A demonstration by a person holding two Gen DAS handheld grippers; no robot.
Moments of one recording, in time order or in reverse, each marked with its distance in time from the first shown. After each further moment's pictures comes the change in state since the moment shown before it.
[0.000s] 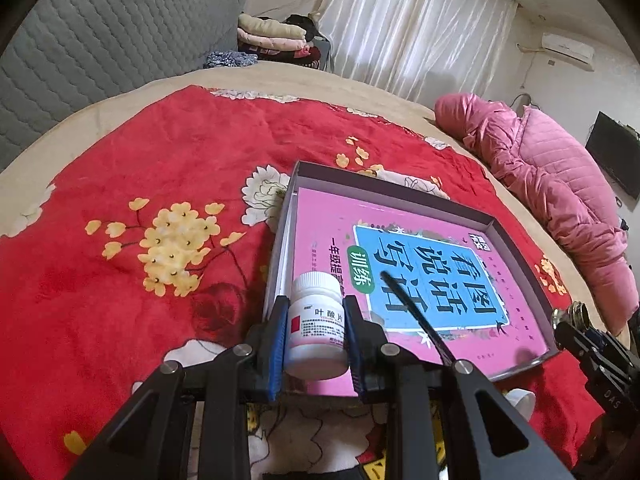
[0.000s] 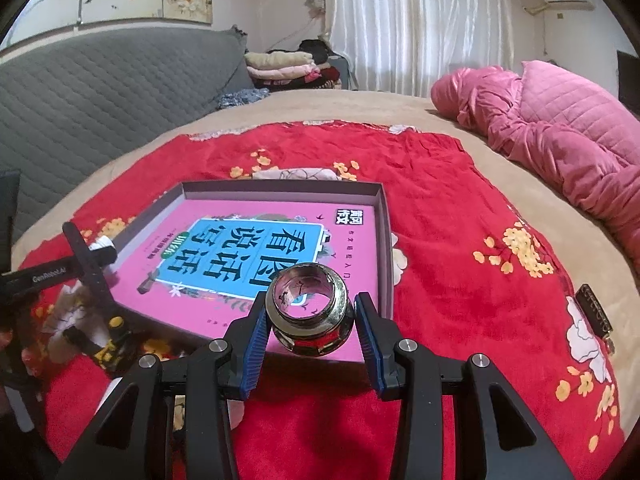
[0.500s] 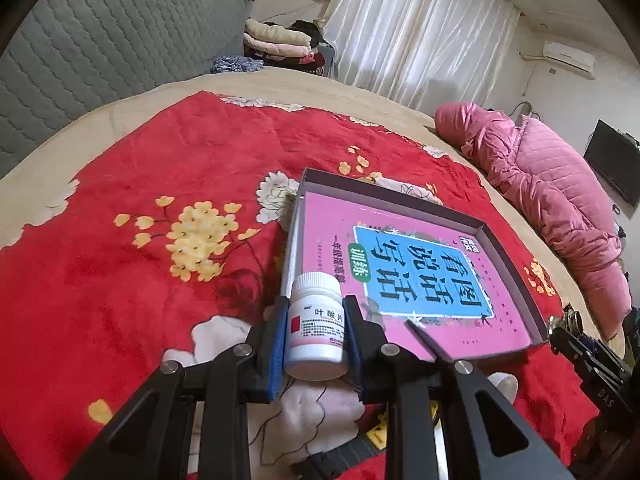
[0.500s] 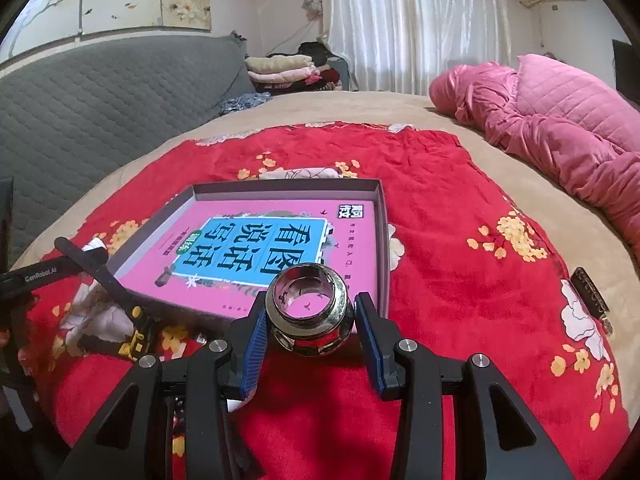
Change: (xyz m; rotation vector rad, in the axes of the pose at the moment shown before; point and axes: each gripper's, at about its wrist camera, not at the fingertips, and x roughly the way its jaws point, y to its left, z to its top) left arm -0.033 0.005 -0.006 -0.024 -0.016 -0.011; right arm -0.026 -0.006 -0.010 0.046 -0.015 0.037
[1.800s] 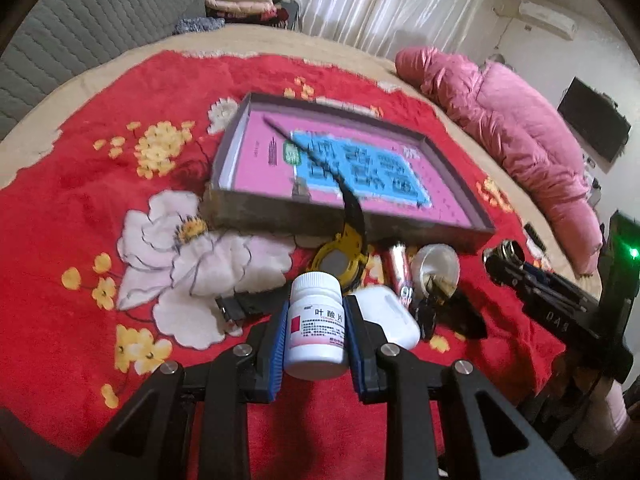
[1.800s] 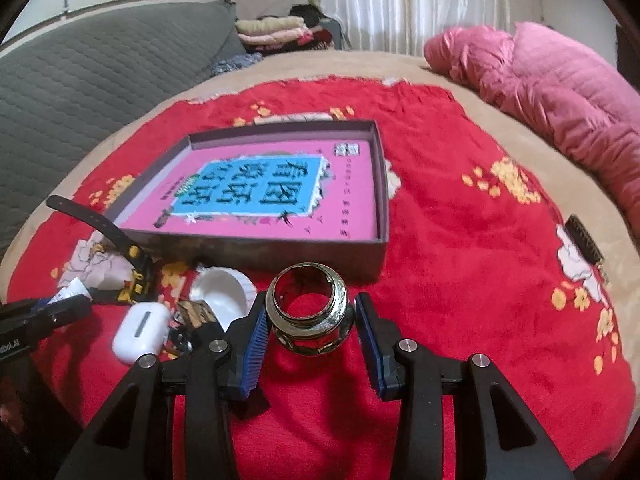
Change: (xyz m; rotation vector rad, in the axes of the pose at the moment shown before) left arm -0.052 -0.036 -0.065 0.068 0.170 -0.091; right arm -0.013 0.010 -0.033 0.001 0.127 -0.024
